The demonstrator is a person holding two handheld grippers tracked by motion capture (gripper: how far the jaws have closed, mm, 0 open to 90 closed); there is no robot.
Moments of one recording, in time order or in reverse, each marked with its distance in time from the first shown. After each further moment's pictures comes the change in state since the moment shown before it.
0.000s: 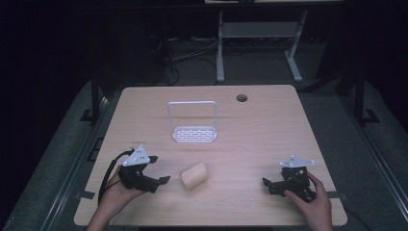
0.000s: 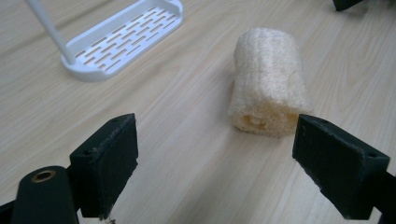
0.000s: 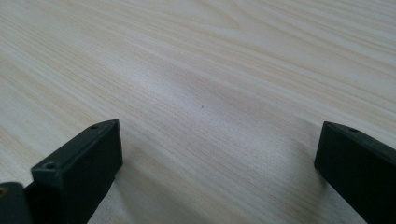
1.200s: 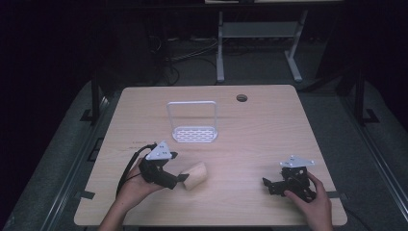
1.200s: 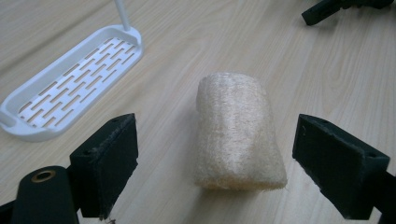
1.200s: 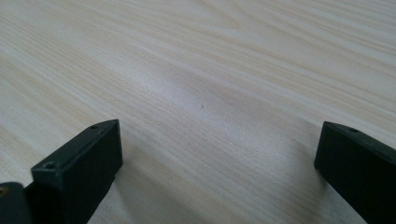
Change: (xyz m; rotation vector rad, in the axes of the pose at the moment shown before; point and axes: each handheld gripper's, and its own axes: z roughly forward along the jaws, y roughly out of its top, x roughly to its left) left arm -0.019 0.038 0.035 0.015 -0.083 0.070; right arm 0.000 0.000 0.000 0.000 0.000 0.000
